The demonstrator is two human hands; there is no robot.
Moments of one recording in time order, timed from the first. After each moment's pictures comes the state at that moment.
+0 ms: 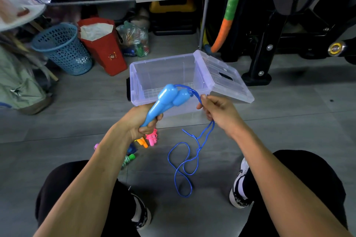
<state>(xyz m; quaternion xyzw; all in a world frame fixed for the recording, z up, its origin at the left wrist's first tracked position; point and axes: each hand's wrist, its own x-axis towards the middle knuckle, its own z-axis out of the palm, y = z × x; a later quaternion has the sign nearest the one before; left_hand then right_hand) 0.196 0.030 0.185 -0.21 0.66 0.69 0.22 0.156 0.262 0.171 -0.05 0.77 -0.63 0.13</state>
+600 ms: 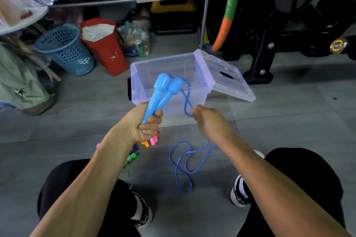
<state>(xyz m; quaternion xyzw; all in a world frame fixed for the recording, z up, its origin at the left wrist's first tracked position) 0.200 0.036 0.193 -0.28 0.44 0.79 0.31 0.174 0.249 0.154 -0.16 0.95 -0.27 0.07</state>
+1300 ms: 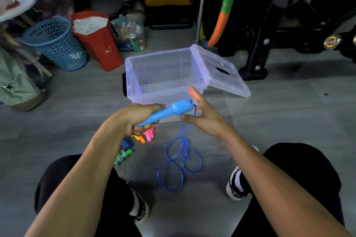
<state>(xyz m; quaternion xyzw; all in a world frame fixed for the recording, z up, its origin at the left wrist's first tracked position) 0.199 0.035 0.197 -0.24 0.76 0.51 0.32 0.173 0.253 0.147 -0.13 0.80 -0.55 0.21</state>
